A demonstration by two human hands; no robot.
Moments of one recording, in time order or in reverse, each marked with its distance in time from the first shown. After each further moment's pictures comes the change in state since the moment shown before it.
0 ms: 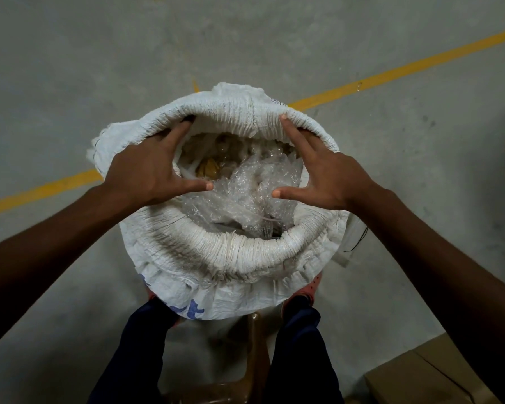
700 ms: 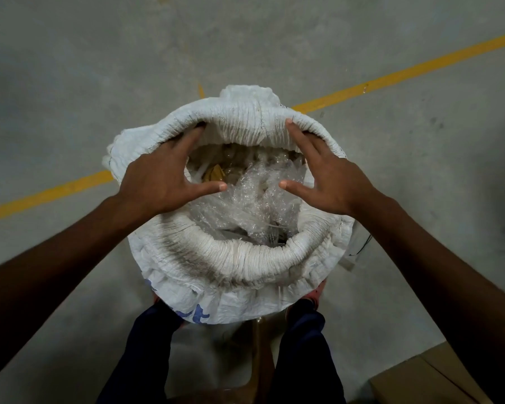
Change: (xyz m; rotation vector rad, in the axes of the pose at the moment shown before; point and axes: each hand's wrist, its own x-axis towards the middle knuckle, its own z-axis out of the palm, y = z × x) left_hand 0.008 -0.001 0.010 -0.050 0.040 0.021; right_hand 0.013 0.014 0.013 0.071 0.070 -0.016
